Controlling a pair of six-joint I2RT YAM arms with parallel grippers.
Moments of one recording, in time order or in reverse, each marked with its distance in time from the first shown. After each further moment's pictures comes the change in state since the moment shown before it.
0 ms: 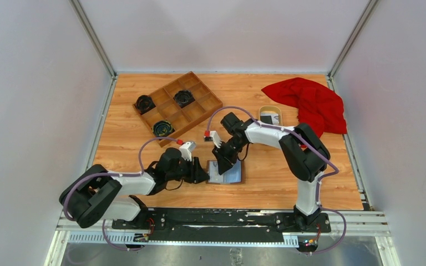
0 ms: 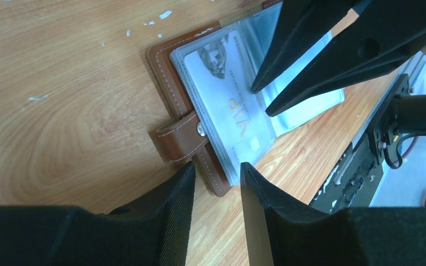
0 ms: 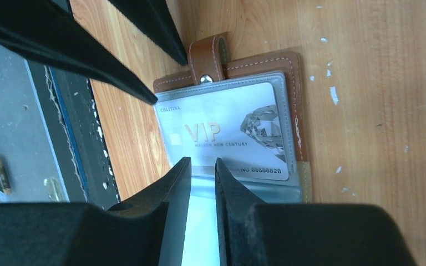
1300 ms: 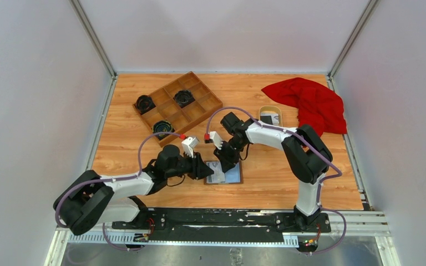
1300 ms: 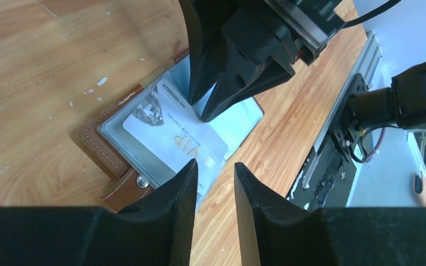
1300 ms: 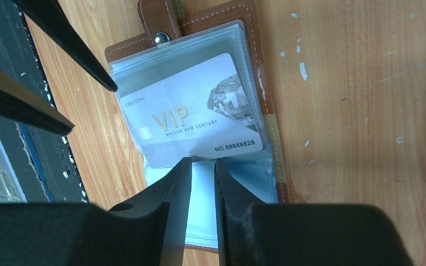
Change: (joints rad) left arm -0.016 -0.076 0.030 0.047 0.066 0.053; right arm 0.012 -0.033 0.000 -0.040 0.143 -0.109
